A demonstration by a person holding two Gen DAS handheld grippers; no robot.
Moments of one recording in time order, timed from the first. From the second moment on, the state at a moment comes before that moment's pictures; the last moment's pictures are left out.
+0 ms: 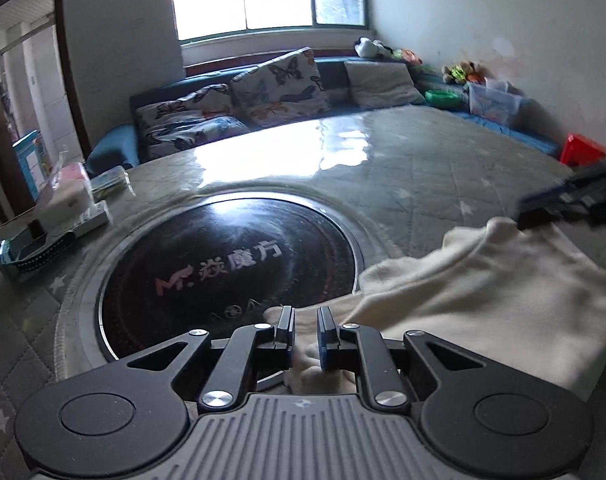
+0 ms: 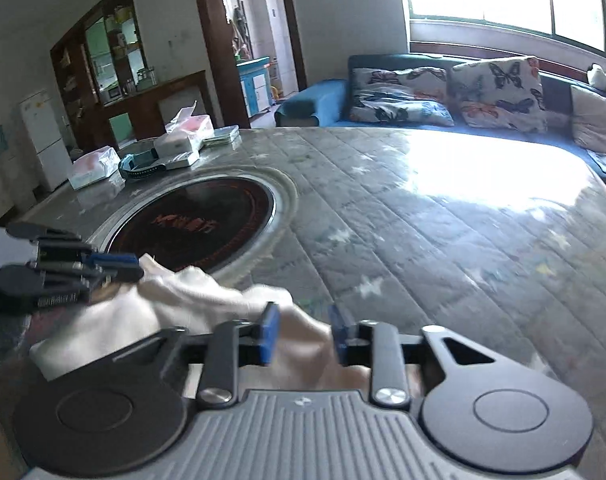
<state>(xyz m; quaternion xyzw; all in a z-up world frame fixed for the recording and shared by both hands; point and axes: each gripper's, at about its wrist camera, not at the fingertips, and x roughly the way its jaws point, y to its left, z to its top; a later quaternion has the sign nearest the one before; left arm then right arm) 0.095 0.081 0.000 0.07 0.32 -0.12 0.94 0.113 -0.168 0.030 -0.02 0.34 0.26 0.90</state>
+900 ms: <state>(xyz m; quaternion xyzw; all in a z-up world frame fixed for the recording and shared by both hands) 0.109 0.052 -0.005 0.09 0.35 -0.21 0.91 0.123 -0.140 0.028 -0.07 0.34 0.29 0.89</state>
